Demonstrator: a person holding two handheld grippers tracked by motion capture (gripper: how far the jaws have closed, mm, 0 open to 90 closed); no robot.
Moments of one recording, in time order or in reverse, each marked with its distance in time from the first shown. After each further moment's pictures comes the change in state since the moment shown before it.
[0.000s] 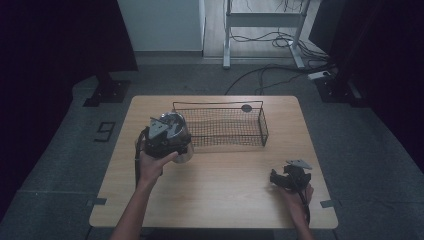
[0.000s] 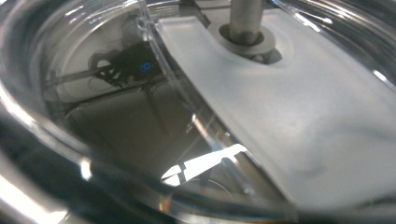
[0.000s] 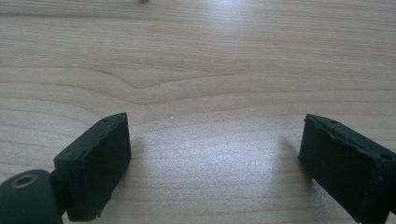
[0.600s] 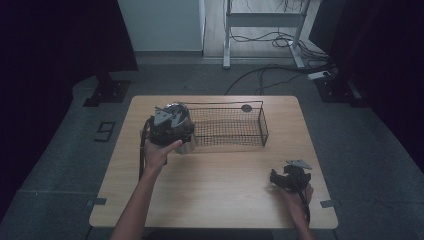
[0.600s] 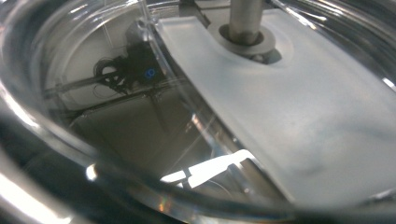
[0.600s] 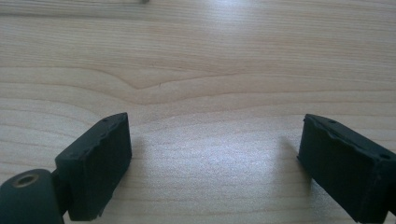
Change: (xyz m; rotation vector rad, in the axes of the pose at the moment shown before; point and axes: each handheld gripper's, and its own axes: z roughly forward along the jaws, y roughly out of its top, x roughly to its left) left arm 0.006 0.019 0.030 0.011 -0.004 -0.024; right arm 0.000 0.000 0.000 0.001 0.003 -0.004
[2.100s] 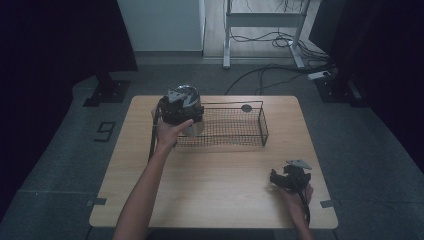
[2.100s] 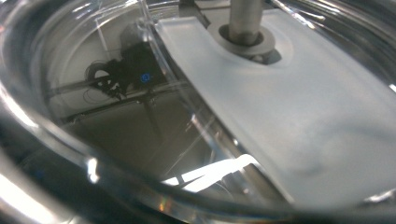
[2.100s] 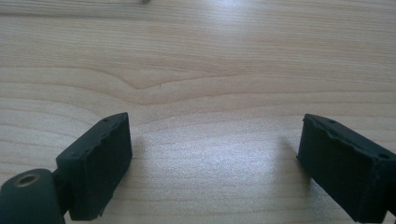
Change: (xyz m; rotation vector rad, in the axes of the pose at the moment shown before) left arm -0.001 0.045 0.050 0.015 0.021 0.030; right arm 0.000 0.000 0.000 -0.009 -0.003 -0.003
